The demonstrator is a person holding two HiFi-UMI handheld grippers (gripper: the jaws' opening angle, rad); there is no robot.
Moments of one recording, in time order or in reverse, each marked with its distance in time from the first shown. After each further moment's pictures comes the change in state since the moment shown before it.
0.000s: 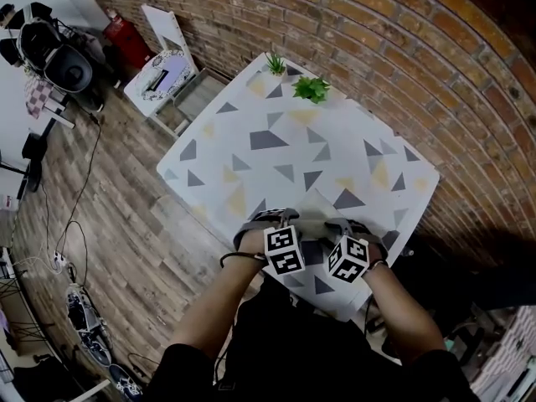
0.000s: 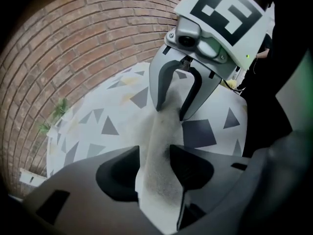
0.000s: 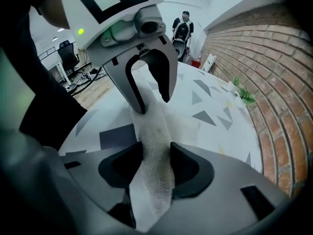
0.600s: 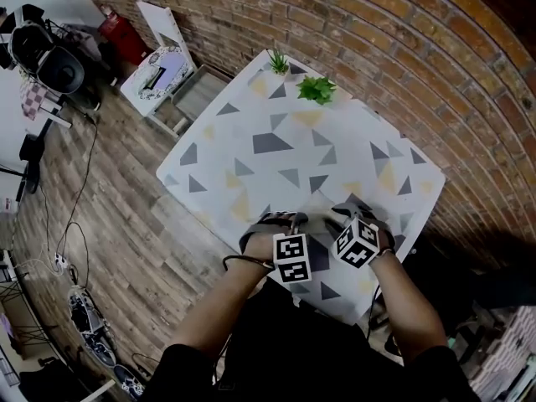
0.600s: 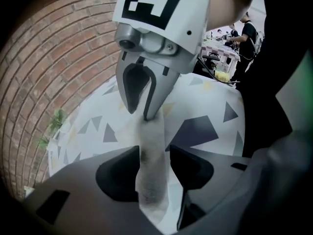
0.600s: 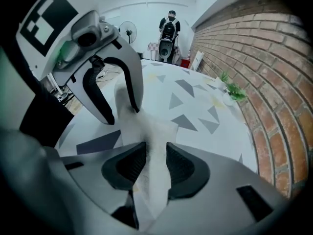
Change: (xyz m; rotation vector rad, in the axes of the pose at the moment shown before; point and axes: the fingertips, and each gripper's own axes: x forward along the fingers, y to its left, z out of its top) left arm -0.001 0.006 0.006 0.123 -0.003 -0.016; right arm 0.004 -0.060 0.020 0.106 -0.017 -0.045
